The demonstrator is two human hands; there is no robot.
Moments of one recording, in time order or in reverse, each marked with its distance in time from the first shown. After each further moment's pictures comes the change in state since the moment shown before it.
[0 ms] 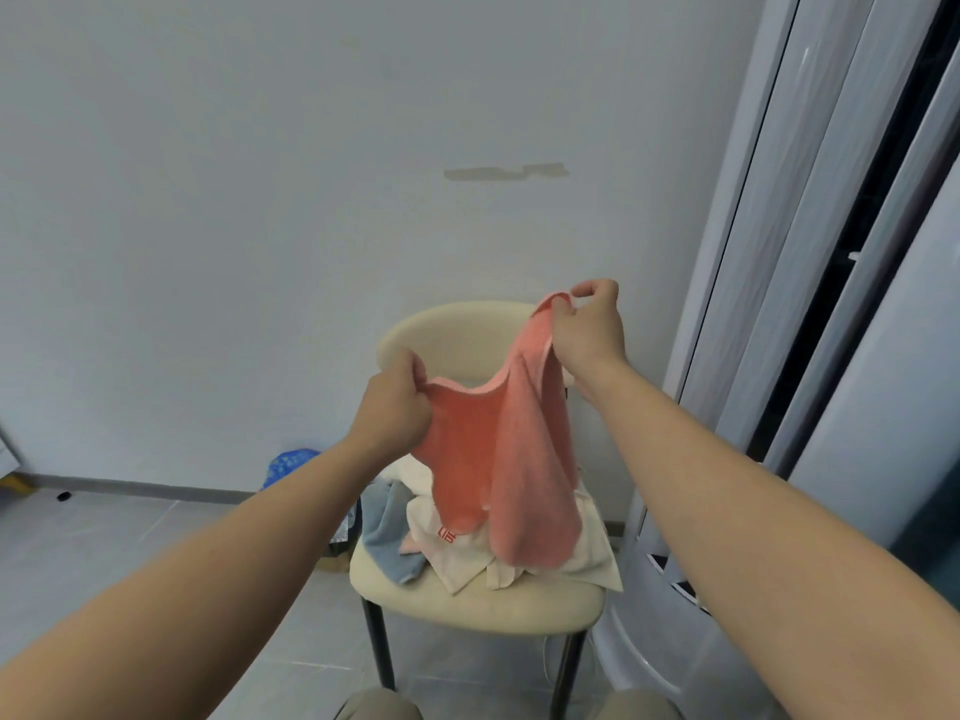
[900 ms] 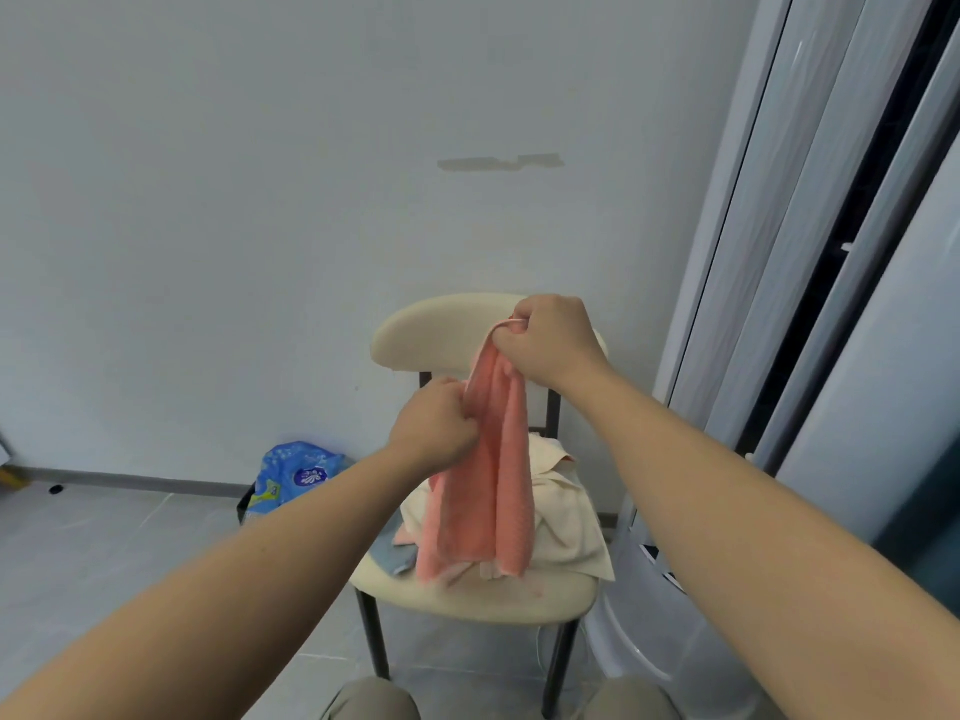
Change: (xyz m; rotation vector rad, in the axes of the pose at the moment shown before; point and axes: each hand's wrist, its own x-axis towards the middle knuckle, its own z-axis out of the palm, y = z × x) left_hand -0.022 0.030 0.033 0.104 -0.269 0.123; right_hand -0.026 -0.012 -0.002 -0.465 -0.239 -0.398
